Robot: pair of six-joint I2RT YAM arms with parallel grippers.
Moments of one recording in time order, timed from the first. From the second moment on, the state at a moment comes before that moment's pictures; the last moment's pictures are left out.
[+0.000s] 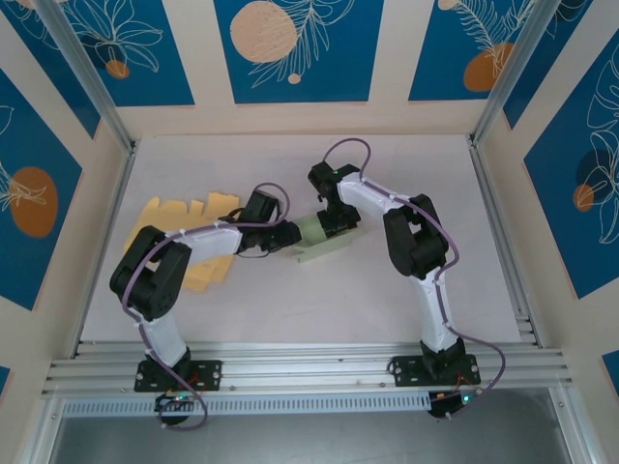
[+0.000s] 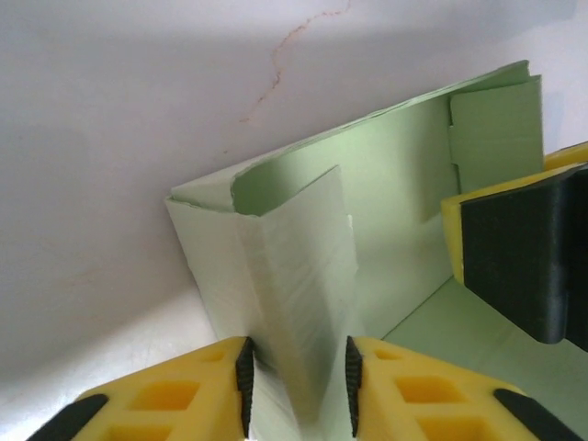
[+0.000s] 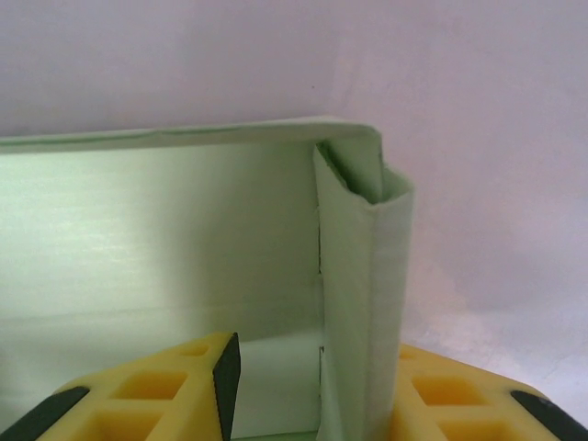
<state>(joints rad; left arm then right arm) -0.56 1.79 1.03 -0.14 0.30 -0.80 0.55 2.21 1.76 -1.08 0.11 0.21</state>
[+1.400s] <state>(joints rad) -0.64 2.08 1.50 -0.77 -0.17 -0.57 0.58 2.18 1.68 -1.05 0.07 0.34</state>
